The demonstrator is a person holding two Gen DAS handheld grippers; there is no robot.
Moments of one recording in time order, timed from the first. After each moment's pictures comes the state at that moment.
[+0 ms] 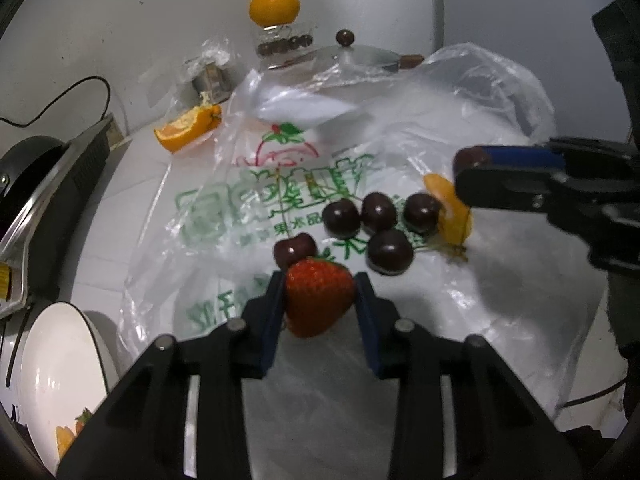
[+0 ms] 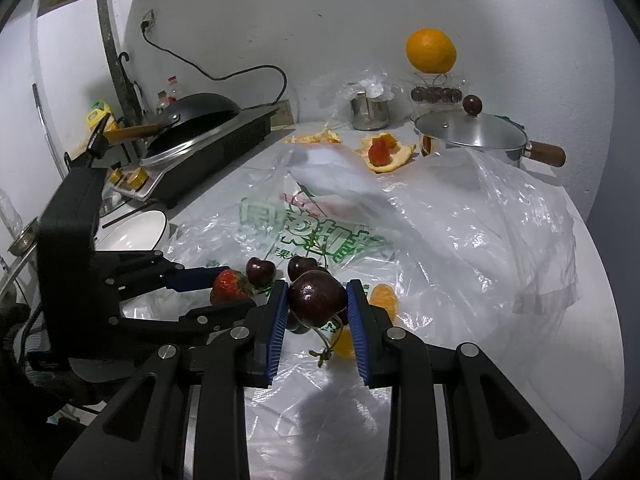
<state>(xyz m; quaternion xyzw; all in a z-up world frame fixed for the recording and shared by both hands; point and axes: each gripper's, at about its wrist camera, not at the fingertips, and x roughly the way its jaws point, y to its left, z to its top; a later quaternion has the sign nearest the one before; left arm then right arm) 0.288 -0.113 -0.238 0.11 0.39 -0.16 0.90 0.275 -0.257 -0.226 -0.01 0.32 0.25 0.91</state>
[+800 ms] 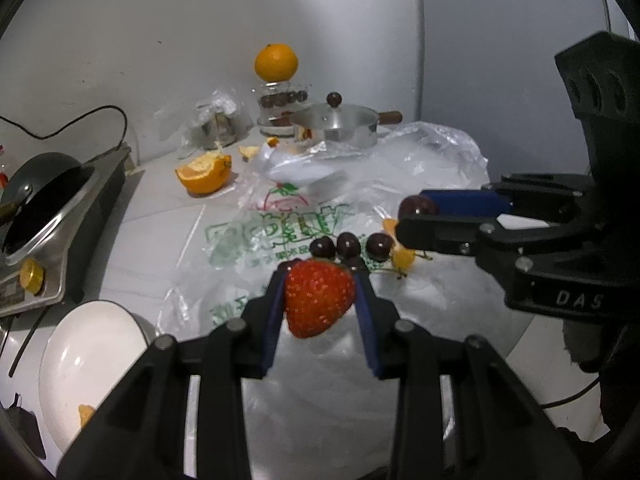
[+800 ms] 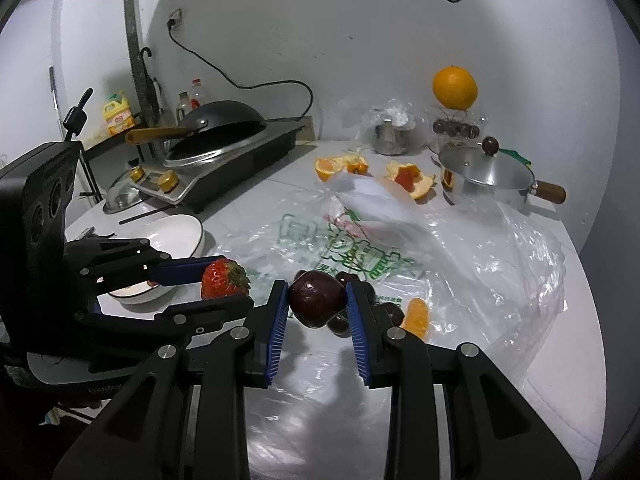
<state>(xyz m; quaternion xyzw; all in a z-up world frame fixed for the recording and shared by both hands) 0.230 -0.091 -0.180 0.08 0.32 -0.18 0.92 0.233 -0.223 -0.192 -0.04 0.29 0.26 0.92</state>
